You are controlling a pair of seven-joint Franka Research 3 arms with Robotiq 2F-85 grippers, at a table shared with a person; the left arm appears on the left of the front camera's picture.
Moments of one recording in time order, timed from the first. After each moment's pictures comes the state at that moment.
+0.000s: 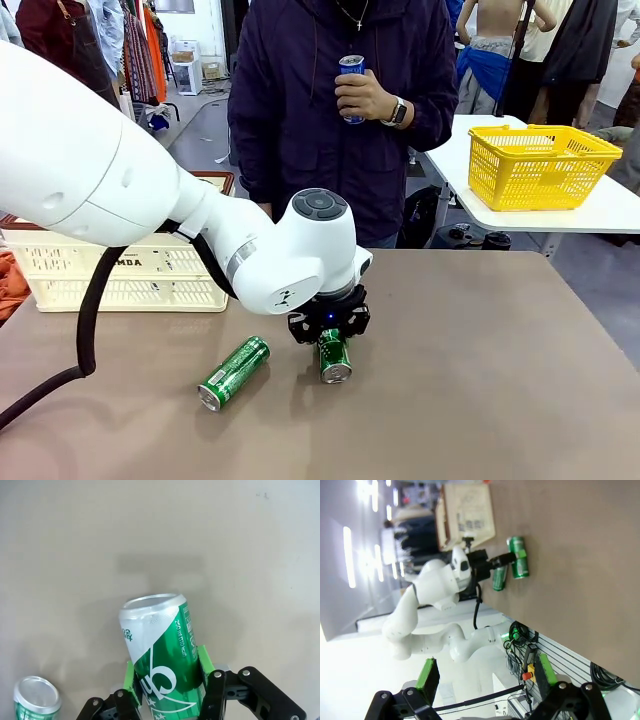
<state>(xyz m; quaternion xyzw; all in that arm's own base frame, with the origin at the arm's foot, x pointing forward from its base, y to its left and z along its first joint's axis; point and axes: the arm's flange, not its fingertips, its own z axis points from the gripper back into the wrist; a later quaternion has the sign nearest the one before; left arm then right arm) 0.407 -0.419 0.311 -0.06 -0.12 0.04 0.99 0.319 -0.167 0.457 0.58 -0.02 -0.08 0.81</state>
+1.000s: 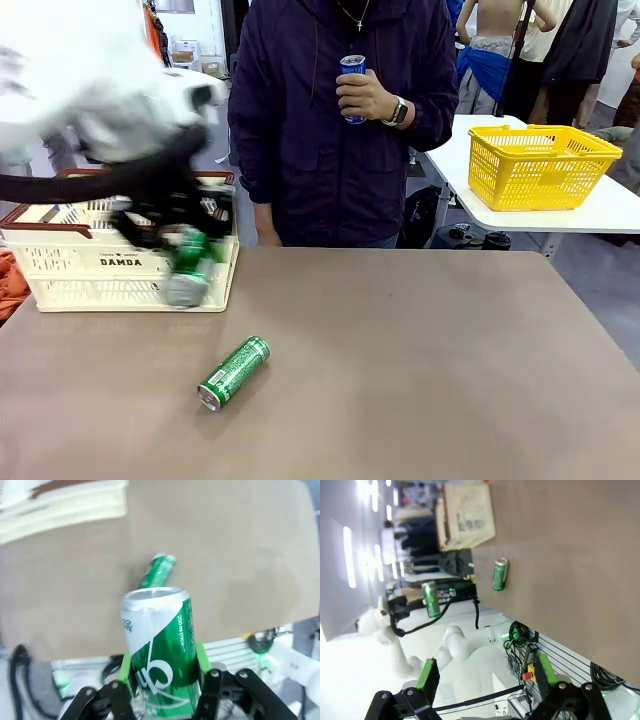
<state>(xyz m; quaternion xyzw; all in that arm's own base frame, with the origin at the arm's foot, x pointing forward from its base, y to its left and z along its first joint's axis) 0.269 -0.199 0.600 -0.09 -0.12 0.02 0.99 0.319 -0.167 0.457 0.58 -0.02 -0.08 0.81</state>
